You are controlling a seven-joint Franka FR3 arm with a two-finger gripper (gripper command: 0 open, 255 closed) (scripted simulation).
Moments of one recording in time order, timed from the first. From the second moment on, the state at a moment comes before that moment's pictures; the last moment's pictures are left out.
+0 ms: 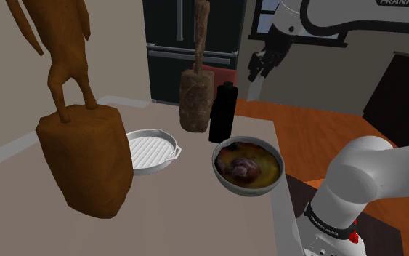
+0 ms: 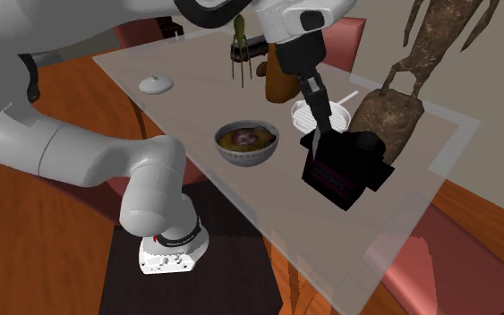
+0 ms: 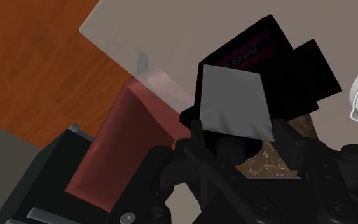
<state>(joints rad) -0.19 -0.97 0.11 -2.48 -0.09 1.93 0.14</state>
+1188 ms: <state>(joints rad) -0.07 -1.19 0.44 -2.40 0.12 1.61 0.44</state>
